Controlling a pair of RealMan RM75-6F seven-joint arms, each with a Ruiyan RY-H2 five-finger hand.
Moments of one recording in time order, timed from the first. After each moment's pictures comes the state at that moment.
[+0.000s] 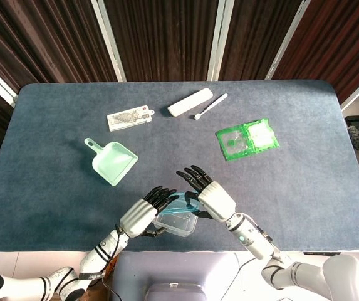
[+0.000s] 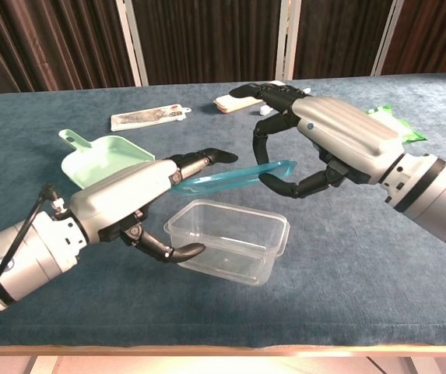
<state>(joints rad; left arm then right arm) -0.66 -1.77 -0.01 -1.33 1.63 1.16 -0.12 0.65 -1.80 0.04 -1.04 -1.75 1.40 0.17</state>
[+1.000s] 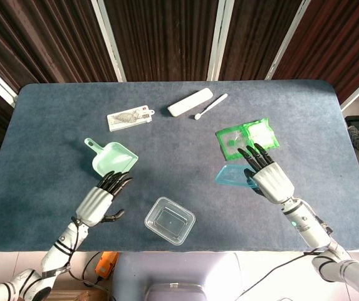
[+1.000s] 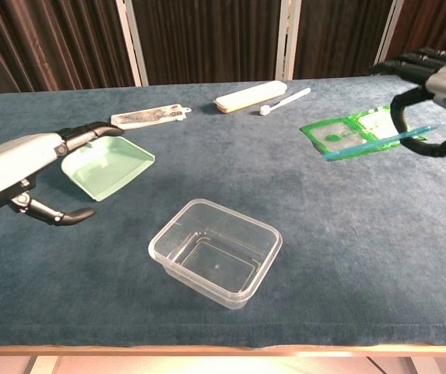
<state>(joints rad) -0.54 -1.55 0.01 -1.32 1.57 1.25 -0.09 0.54 -1.57 0.01 -0.85 -1.70 1.41 0.06</state>
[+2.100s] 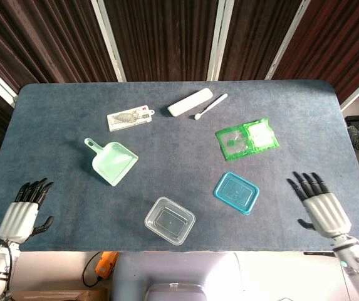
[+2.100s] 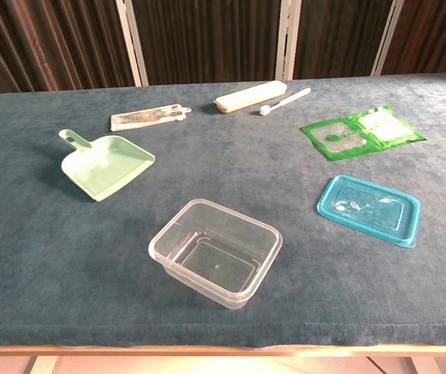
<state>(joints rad) -0.26 -1.21 0.05 -1.54 1.41 1.39 0.07 0.26 -1.10 -0.11 -1.55 -1.48 1.45 -0.25</state>
